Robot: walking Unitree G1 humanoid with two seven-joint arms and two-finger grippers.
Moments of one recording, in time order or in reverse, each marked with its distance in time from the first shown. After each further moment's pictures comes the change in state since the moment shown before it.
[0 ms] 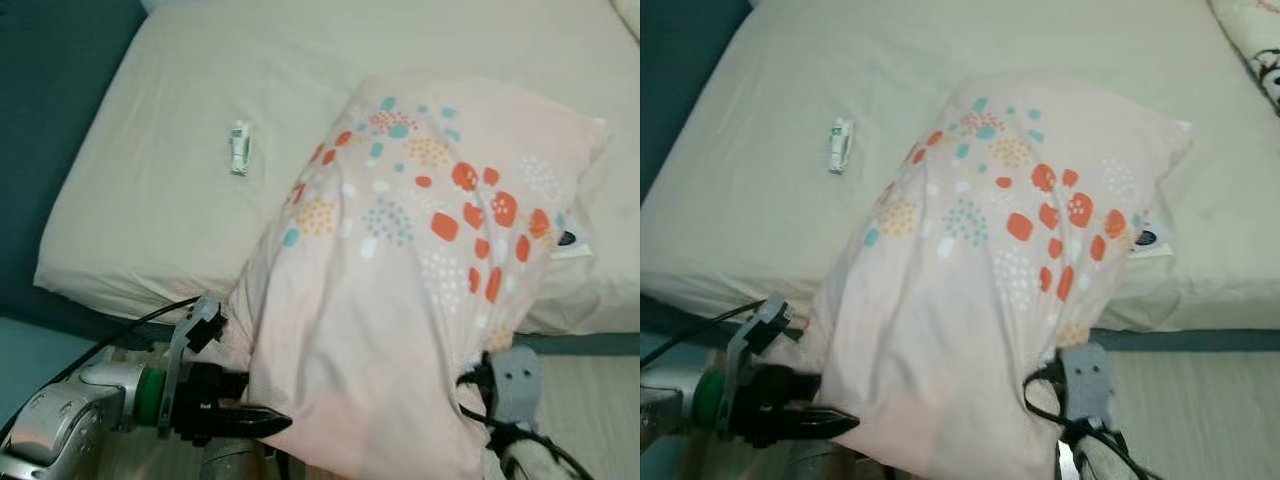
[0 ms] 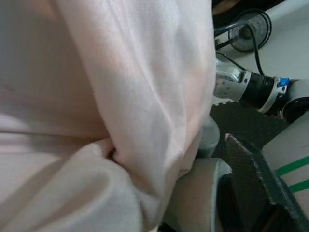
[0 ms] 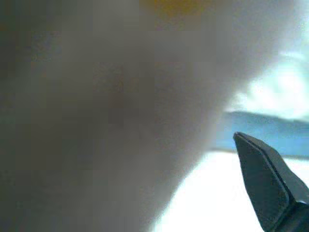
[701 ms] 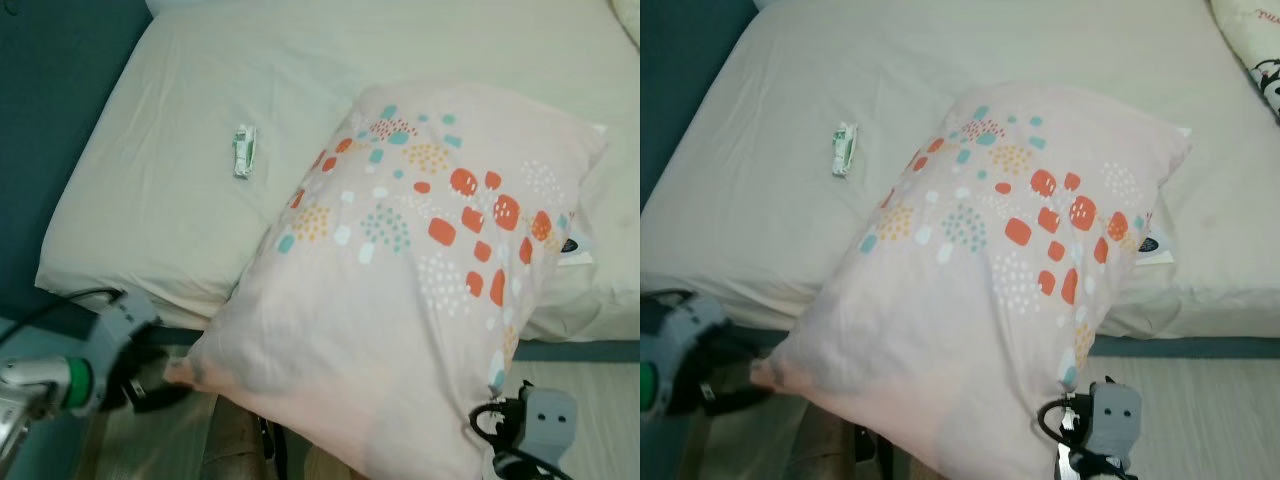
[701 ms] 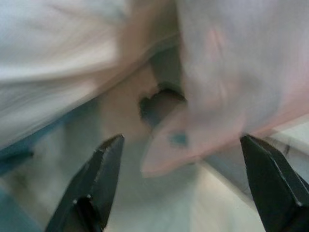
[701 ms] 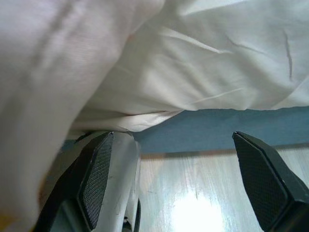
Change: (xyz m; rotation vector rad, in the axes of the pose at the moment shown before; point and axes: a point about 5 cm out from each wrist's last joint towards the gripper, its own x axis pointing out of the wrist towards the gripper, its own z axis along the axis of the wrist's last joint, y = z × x) left arm -0.106 0.050 -0.002 0.184 0.156 0.775; right arm -0.024 -0.005 -0.017 0.074 -0.094 -0.145
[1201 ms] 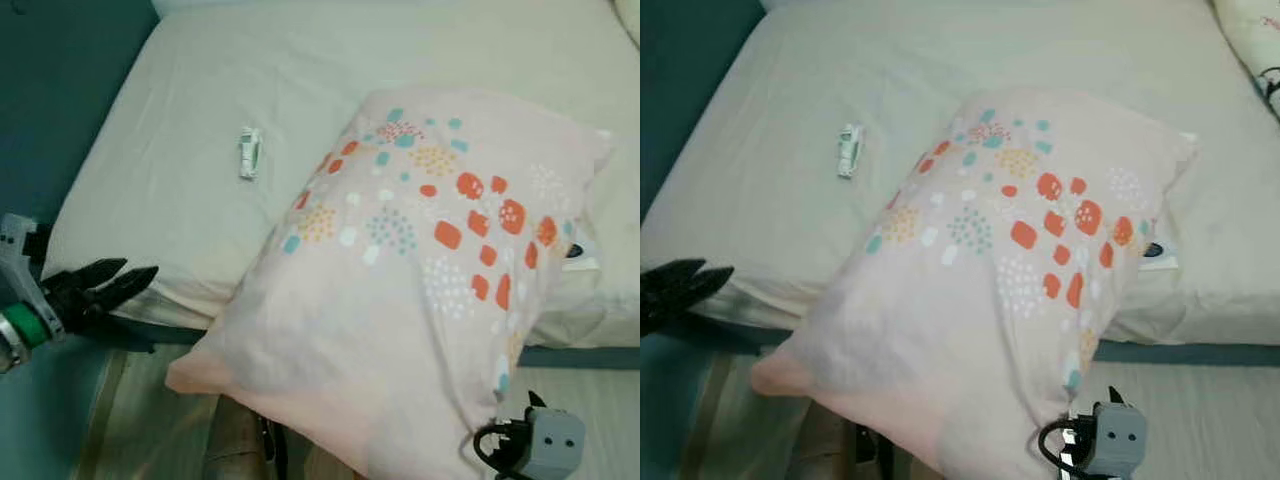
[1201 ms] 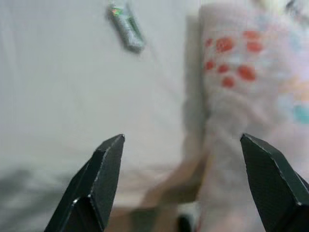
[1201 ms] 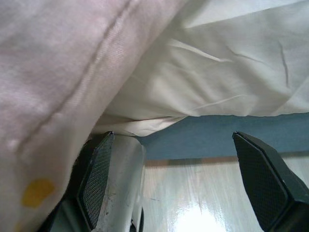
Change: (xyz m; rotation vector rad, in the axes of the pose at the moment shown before) left arm -0.012 0.039 0.042 -0.397 -0.665 0.041; right arm -0.017 0.004 -0.006 0.034 -0.037 -0.007
